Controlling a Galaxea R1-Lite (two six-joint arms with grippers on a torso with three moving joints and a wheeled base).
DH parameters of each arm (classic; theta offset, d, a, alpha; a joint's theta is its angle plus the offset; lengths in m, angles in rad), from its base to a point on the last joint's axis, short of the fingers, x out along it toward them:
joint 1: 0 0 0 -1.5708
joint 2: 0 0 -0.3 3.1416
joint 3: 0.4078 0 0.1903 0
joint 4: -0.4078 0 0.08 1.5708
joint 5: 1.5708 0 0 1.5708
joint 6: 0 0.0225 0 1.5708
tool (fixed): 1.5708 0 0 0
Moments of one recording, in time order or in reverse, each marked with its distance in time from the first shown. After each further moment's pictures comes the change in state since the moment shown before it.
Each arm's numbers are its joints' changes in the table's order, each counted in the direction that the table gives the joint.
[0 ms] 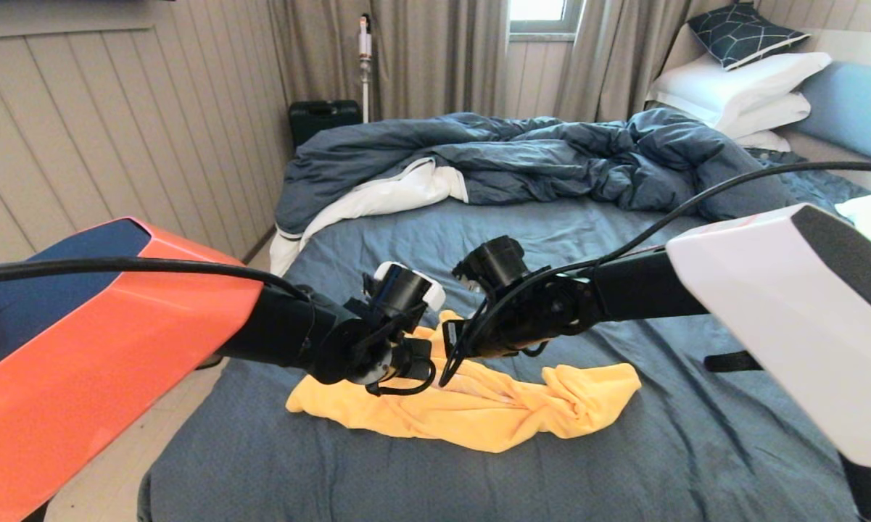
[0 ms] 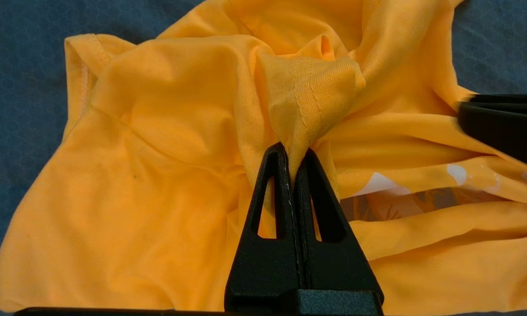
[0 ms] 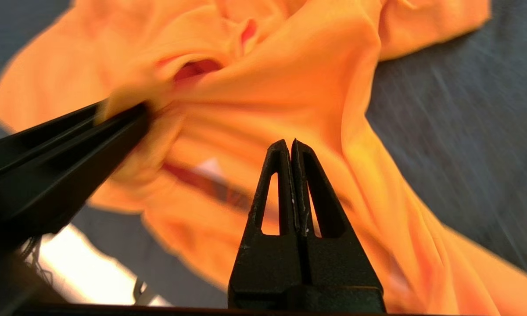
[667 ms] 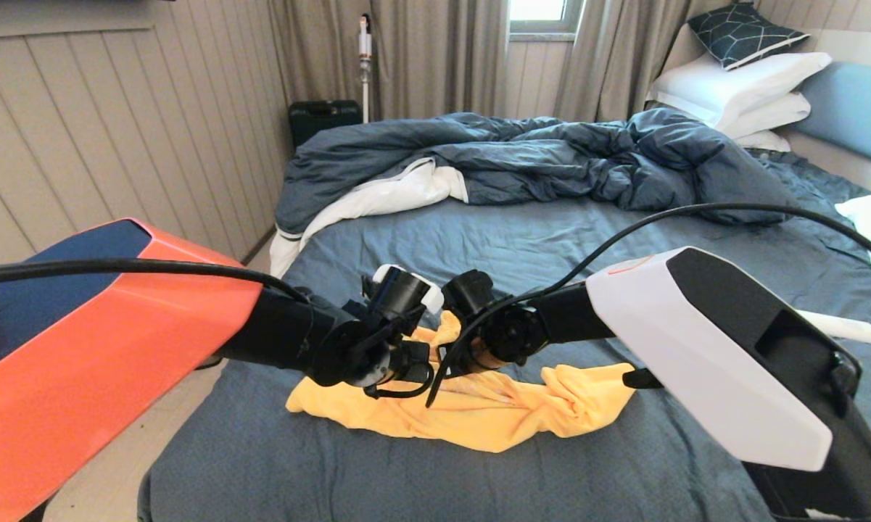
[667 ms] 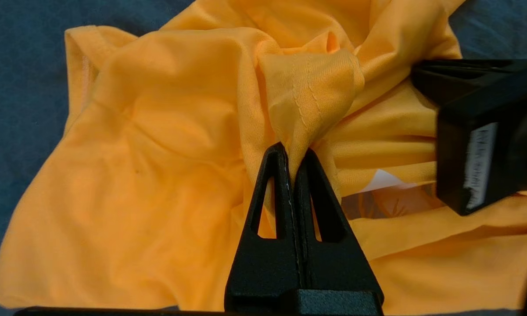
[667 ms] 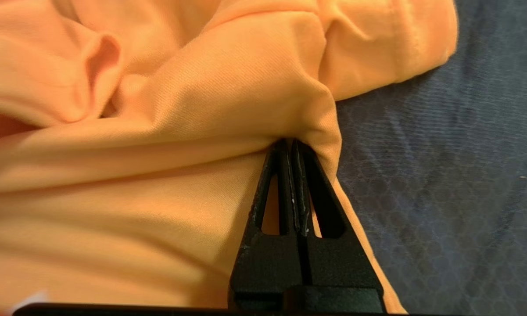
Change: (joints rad) left arm 0.012 -0.006 -0.017 0.000 0.000 0.001; right arm 0.011 0.184 0.117 -0.012 0.243 -0.105
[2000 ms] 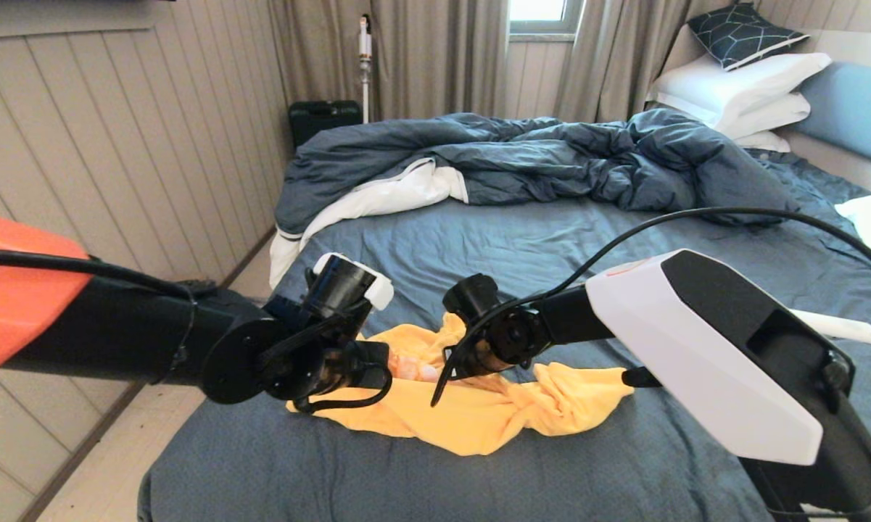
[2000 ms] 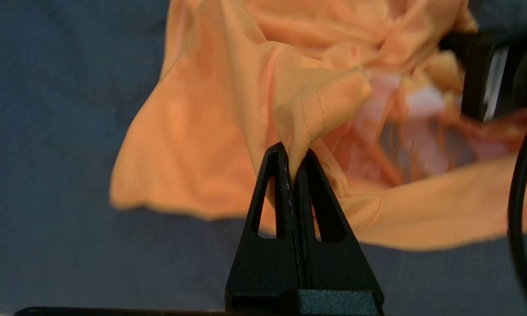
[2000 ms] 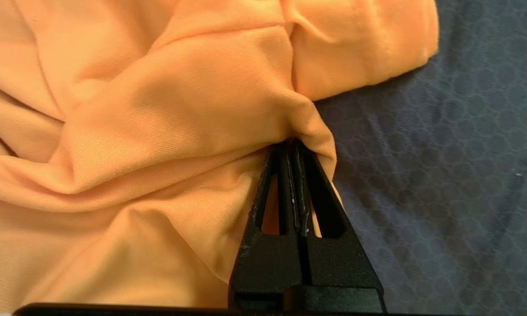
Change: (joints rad) left arm 0.012 -0.260 -0.252 -0.006 0.000 -0.024; right arm -0.025 0.015 -0.015 0.001 0.001 0.015
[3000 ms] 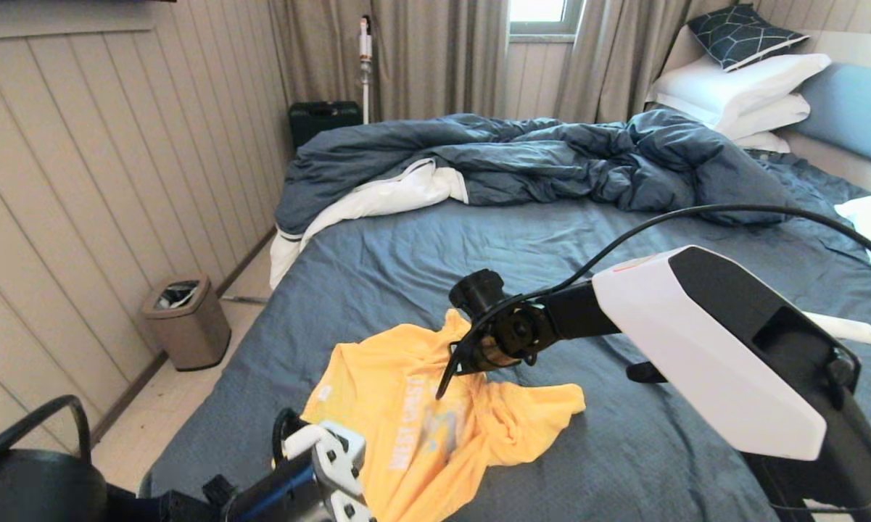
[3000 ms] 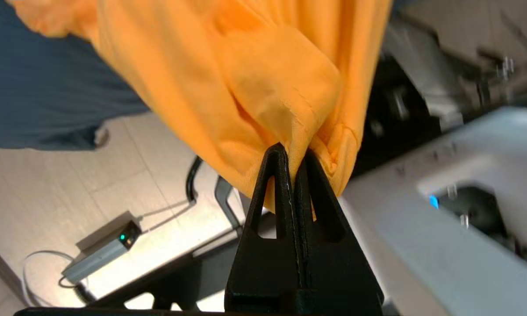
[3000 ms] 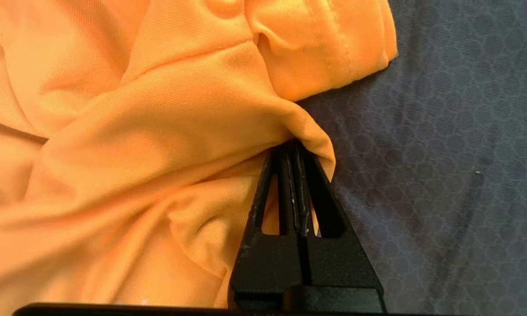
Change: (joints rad) left arm -0.446 -0.335 -0.306 -0.352 0.088 -0.155; right arm -0.016 -0.007 0.008 0.000 0.004 -0.002
